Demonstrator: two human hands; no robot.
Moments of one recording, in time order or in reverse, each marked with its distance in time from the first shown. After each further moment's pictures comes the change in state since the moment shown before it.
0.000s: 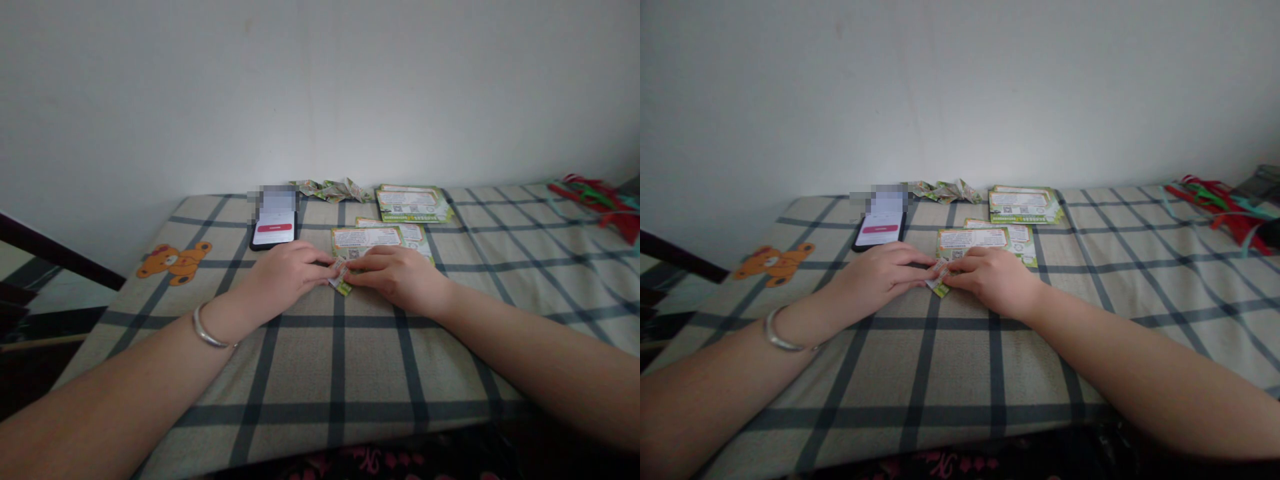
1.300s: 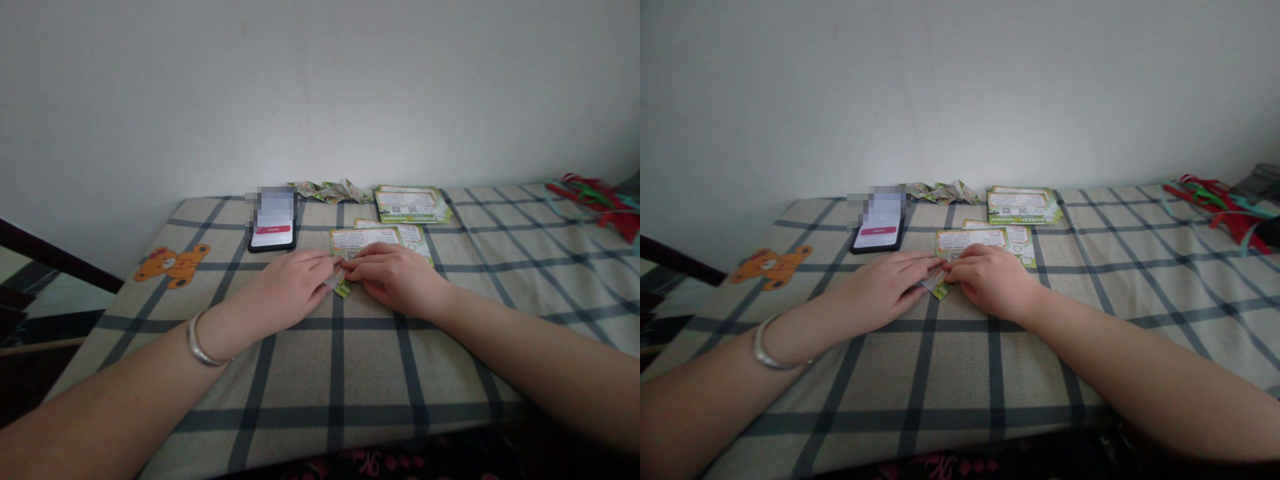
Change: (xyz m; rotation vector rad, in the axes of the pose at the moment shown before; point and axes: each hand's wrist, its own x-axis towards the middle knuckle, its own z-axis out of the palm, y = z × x) left_hand 0.008 0.022 -0.005 0.095 -0.102 -0.069; right_hand 0.001 -0.001 0.002 0.112 0.024 0.208
